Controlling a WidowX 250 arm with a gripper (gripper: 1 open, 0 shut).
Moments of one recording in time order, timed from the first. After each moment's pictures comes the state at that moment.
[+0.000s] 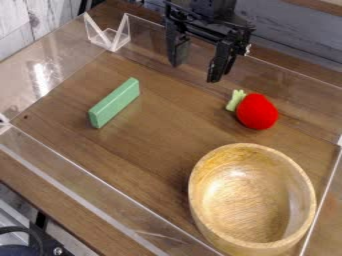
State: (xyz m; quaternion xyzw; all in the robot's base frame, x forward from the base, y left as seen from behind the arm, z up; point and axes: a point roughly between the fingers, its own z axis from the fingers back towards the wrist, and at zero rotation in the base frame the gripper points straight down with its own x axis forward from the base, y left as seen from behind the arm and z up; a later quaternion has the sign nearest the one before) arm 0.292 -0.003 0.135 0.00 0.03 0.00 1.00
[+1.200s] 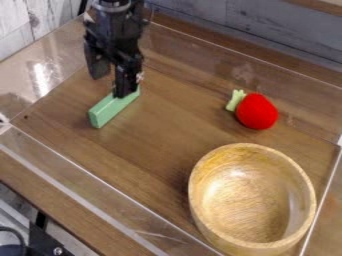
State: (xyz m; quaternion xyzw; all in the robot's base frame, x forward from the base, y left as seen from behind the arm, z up) arm 0.260 0.112 0.081 0.04 0.01 -0.08 1.00
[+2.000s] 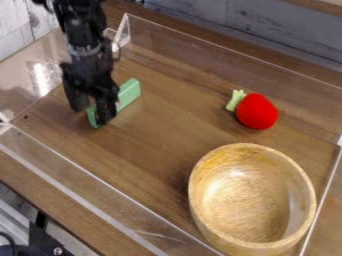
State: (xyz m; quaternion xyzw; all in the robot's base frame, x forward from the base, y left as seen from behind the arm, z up) arm 0.251 0.148 0.019 0.02 -0.01 0.01 1.00
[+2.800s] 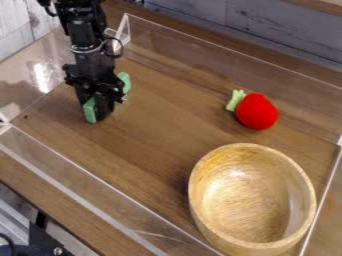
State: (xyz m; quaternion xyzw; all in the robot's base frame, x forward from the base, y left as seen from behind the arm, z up) arm 0.261 0.153 0.019 -0.02 -0.01 0.07 1.00
